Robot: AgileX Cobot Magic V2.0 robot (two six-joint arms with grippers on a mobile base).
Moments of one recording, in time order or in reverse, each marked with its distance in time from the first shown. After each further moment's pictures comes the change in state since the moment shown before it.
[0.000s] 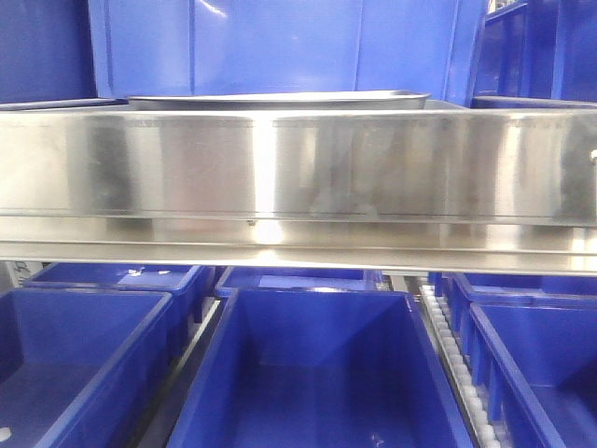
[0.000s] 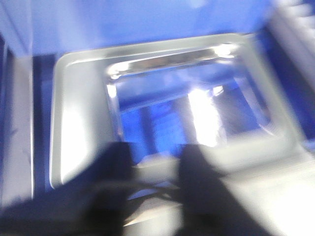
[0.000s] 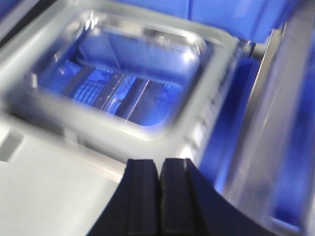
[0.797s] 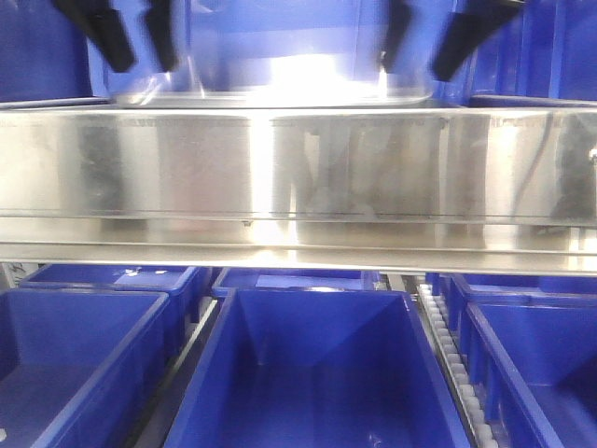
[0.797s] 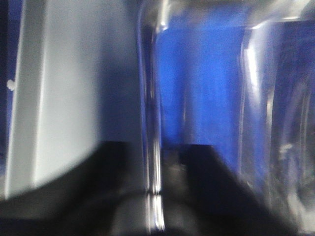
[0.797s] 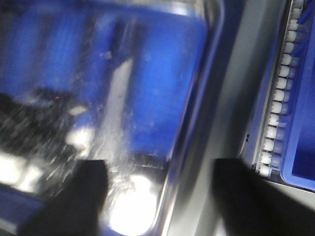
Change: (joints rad) left arm 0.210 0.555 -0.125 -0.079 -0.003 -0.008; right arm 0.000 0.621 -0.267 0.018 0.017 0.156
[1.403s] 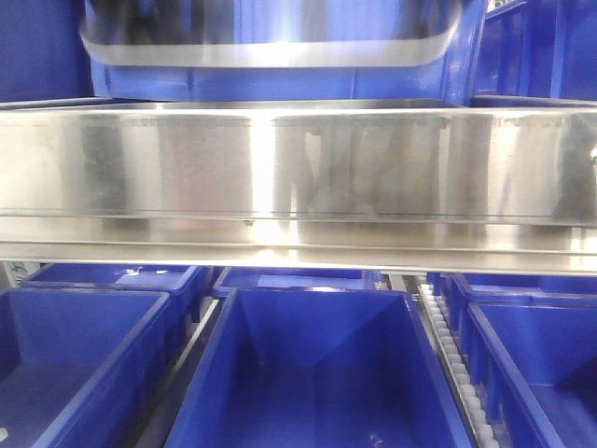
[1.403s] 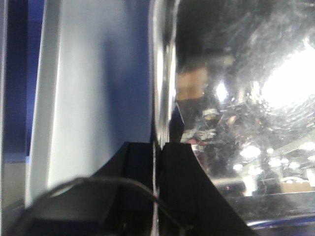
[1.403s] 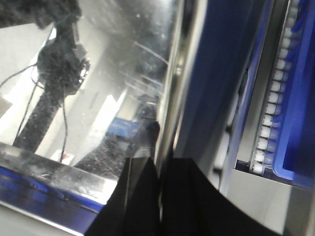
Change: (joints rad) left arm -0.005 -0.086 0.002 -0.023 0.053 -0.026; right arm 0.023 -0.089 0.000 -0.019 0.067 0.003
